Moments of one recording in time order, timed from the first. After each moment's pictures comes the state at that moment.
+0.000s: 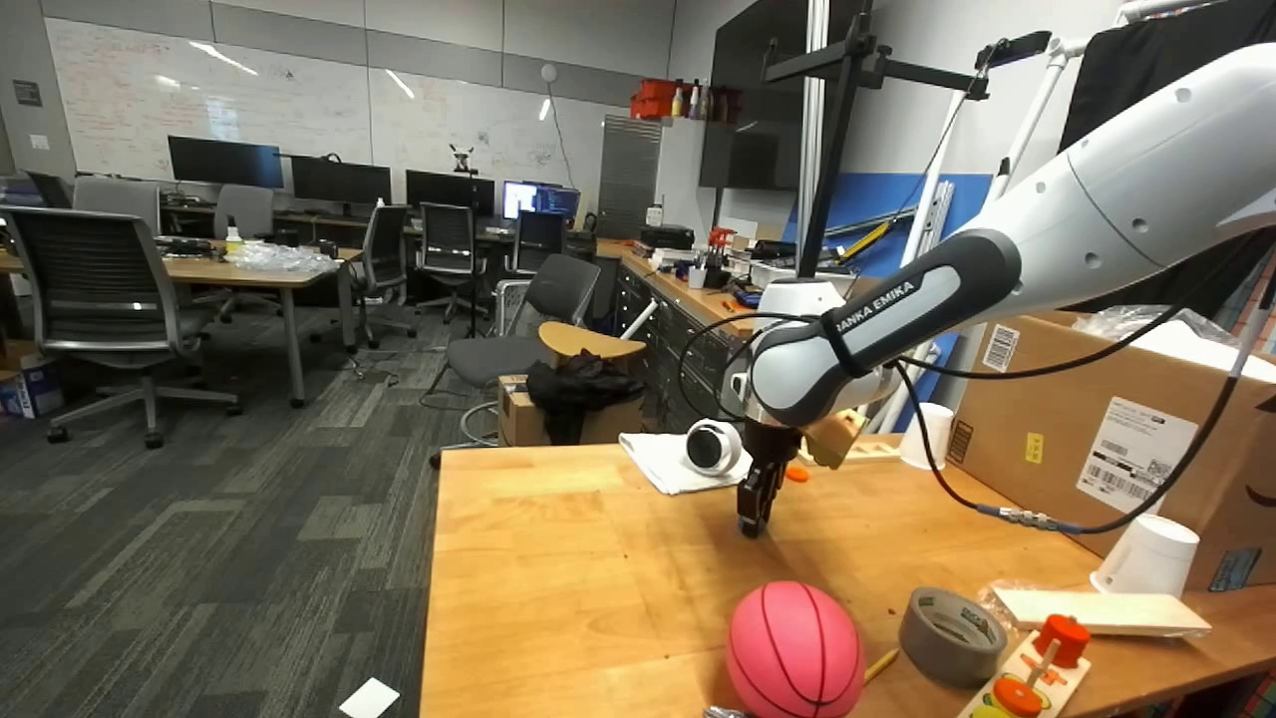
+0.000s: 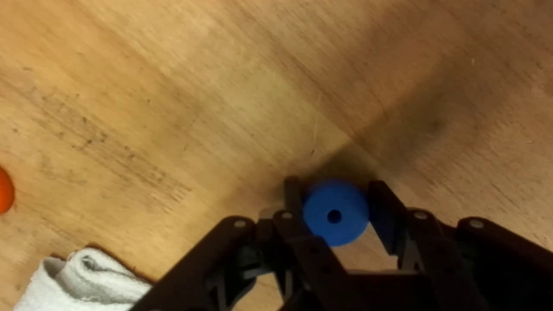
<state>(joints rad) 0.09 0.65 0.13 -1.70 -0.22 2.36 -0.39</state>
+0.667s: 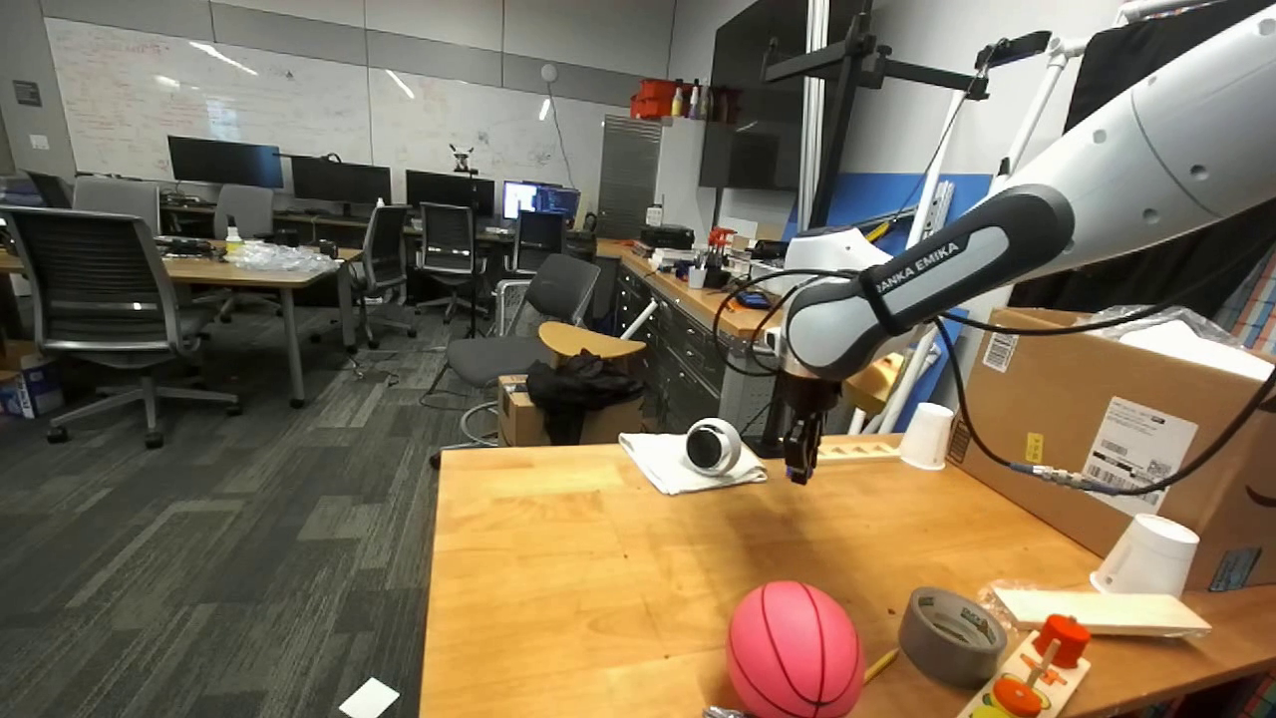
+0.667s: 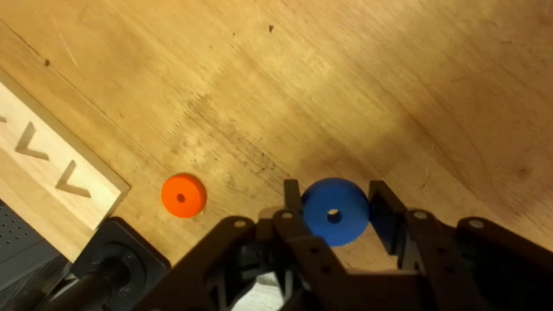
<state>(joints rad) 0.09 0.56 0.05 -1.68 -0.35 2.26 -0.38</state>
